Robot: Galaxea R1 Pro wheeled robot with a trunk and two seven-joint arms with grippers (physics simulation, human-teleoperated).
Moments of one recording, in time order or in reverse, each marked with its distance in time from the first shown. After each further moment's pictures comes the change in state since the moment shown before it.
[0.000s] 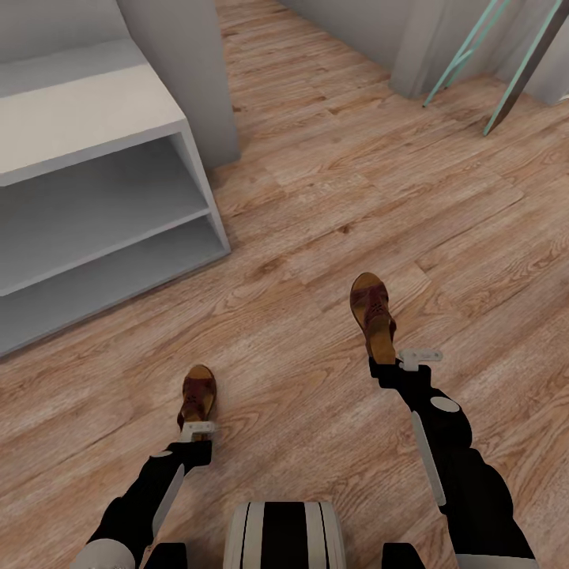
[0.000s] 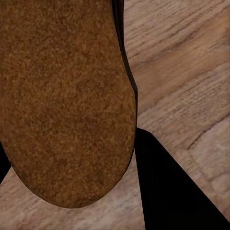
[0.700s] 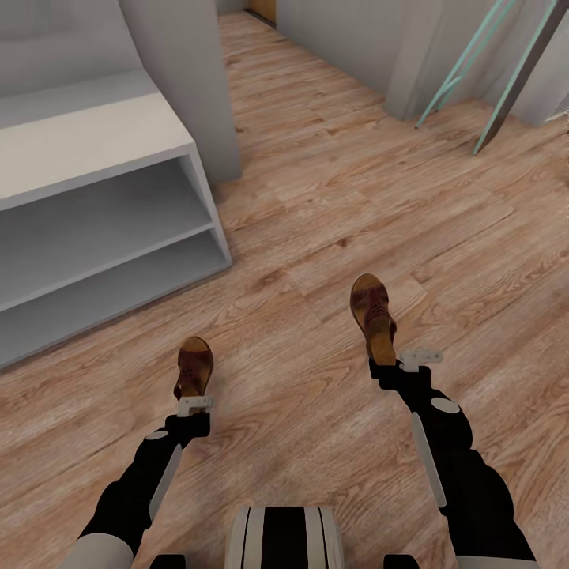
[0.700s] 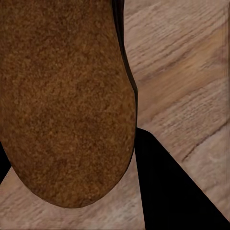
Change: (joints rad) left arm 0.004 0.001 0.000 -0.186 -0.001 0.002 0.002; right arm 0.004 0.000 -0.002 0.000 -0.001 0.002 0.001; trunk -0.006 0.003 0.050
